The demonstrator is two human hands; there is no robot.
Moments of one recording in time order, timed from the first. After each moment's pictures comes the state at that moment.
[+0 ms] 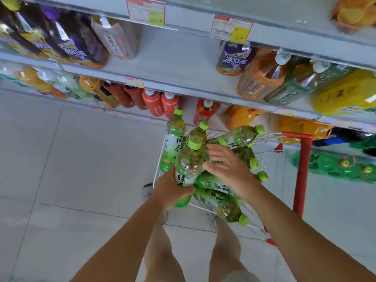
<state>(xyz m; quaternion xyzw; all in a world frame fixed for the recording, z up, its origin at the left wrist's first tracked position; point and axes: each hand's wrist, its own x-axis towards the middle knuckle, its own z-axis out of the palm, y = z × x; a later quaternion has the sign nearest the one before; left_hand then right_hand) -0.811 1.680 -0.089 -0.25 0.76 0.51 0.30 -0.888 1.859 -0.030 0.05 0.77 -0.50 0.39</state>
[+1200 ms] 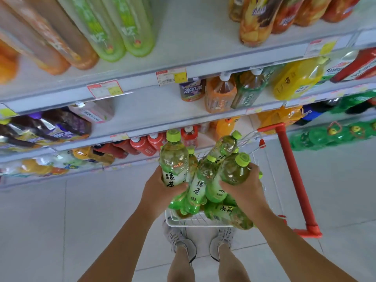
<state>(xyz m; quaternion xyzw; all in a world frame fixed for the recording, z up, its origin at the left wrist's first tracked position) -0.885 1.650 -0.018 -0.16 0.80 0.51 0.26 -0.851 1.874 -0.010 0.34 0.78 -0.50 0.14</state>
